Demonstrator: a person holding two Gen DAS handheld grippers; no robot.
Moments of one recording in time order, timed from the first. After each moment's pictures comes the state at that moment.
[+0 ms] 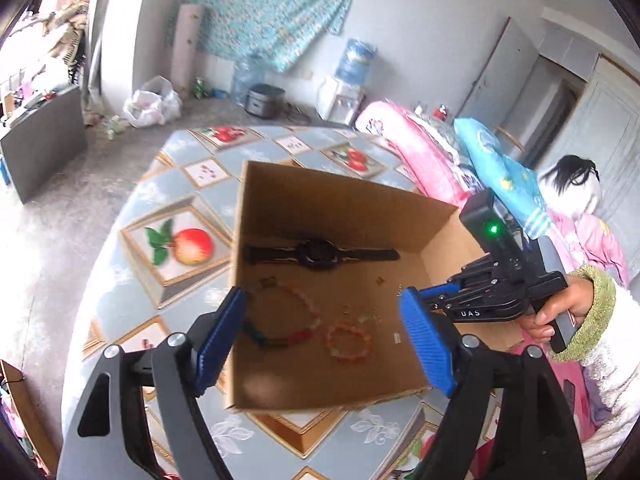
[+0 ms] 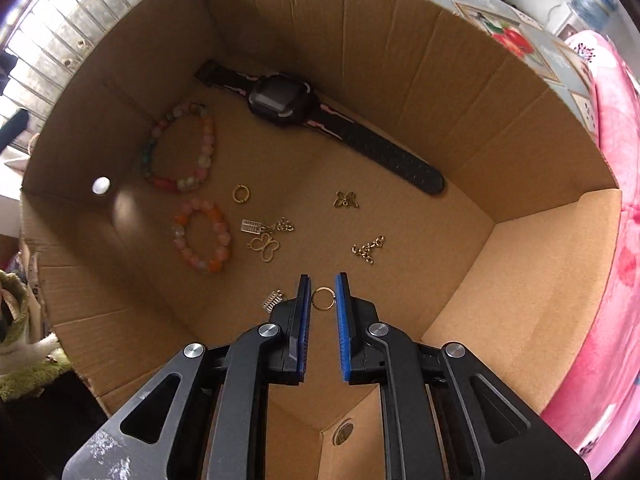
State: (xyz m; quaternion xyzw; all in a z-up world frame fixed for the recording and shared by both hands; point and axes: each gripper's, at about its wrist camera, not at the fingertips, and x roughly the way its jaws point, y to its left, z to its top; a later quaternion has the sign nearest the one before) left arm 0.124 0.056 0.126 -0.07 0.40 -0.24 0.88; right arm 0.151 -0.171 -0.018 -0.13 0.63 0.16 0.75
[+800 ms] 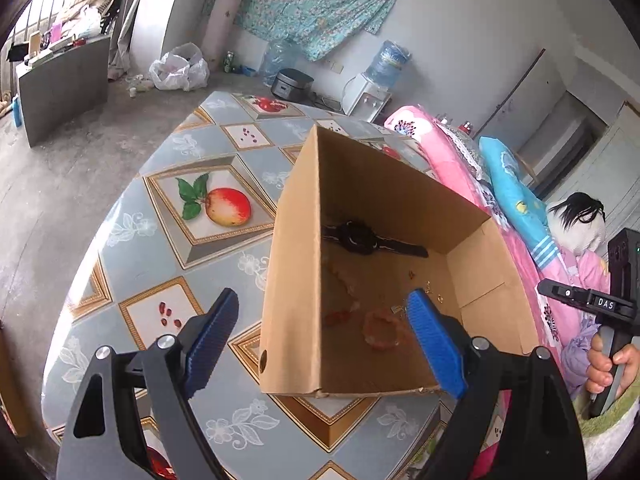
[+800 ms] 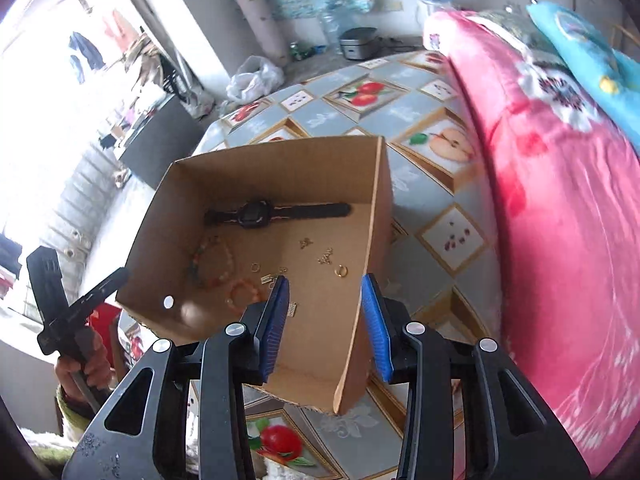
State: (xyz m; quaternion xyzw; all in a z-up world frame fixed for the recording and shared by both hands) left arm 0.140 0.096 0.082 -0.15 0.44 -0.22 0.86; right arm 0.045 -0.264 0.073 0.14 0.47 0.04 0.87
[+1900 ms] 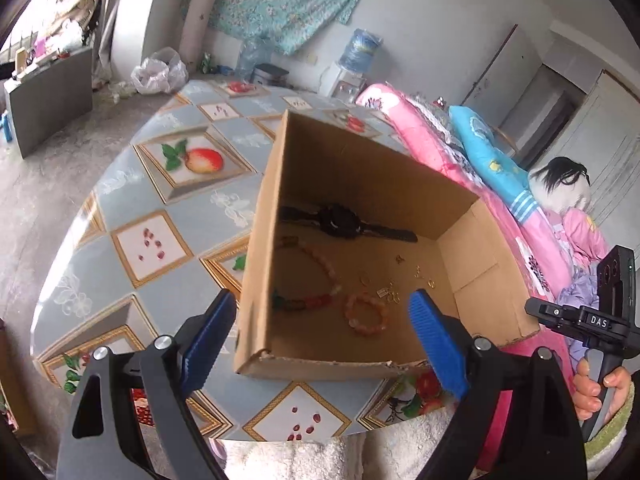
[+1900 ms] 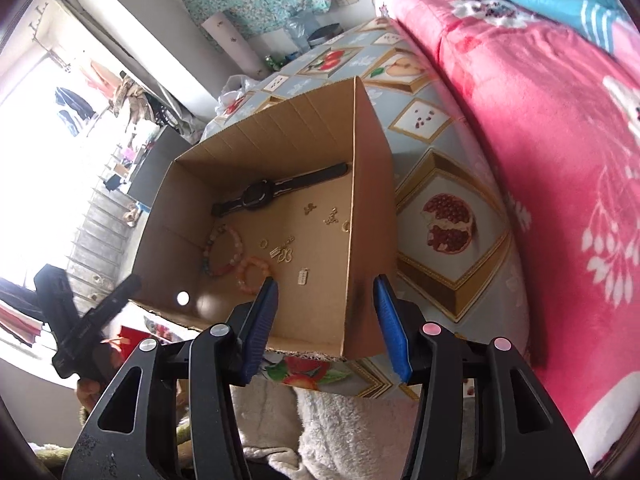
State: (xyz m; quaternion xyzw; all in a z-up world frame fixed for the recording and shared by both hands) left arm 0.039 0.084 0.094 -0.10 0.41 -0.24 0.87; right arm -0.086 -0.248 0.040 0.23 0.44 0.01 0.87
